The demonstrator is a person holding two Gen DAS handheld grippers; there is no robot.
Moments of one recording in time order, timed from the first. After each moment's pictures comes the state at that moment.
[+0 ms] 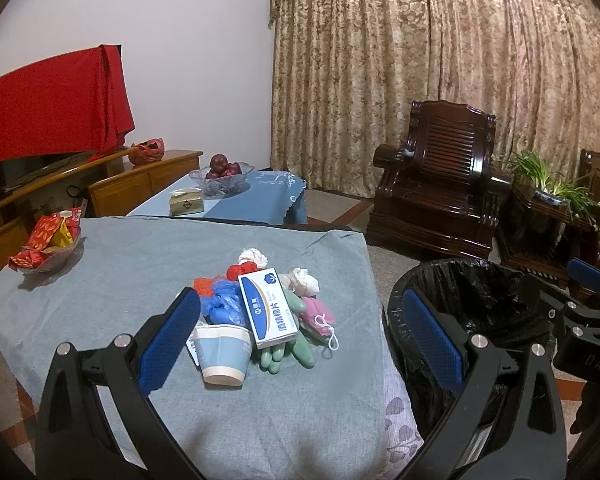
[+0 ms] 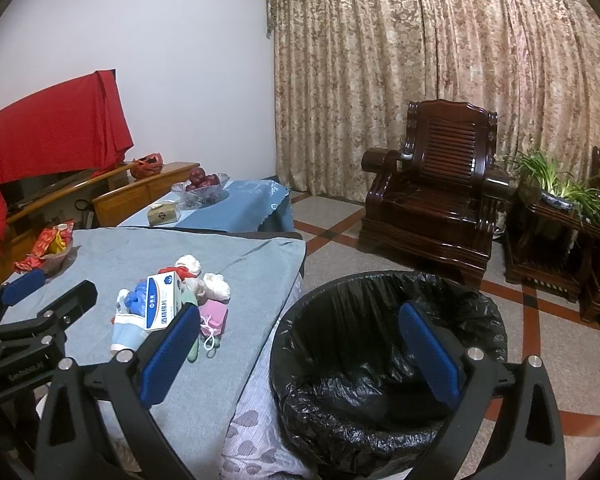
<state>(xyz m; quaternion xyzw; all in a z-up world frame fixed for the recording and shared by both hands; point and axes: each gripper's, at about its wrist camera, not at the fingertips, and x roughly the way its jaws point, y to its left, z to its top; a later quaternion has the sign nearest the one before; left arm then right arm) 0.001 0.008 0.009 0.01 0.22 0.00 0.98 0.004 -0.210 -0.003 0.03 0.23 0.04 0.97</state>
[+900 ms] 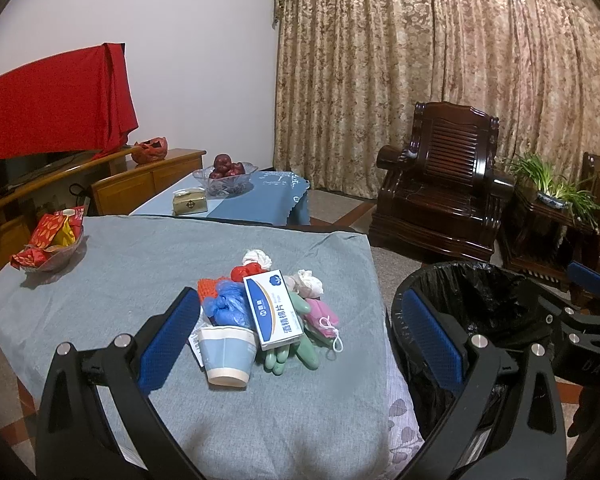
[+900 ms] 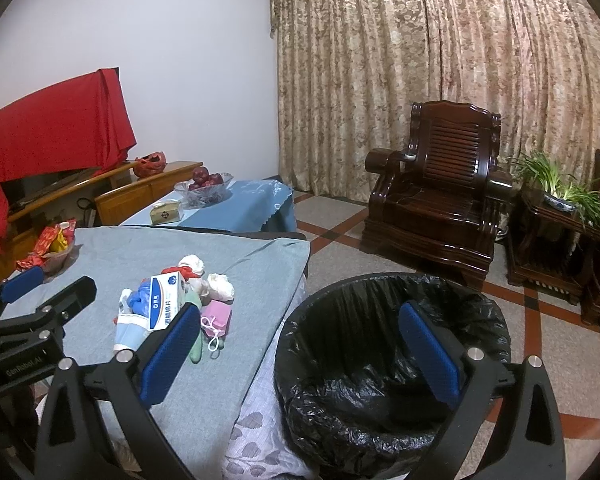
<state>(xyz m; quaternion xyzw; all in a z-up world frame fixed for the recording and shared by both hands) 0.007 0.022 0.012 0.01 0.22 0.00 0.98 0.005 -0.197 0.007 0.03 0.23 0.04 0.97</state>
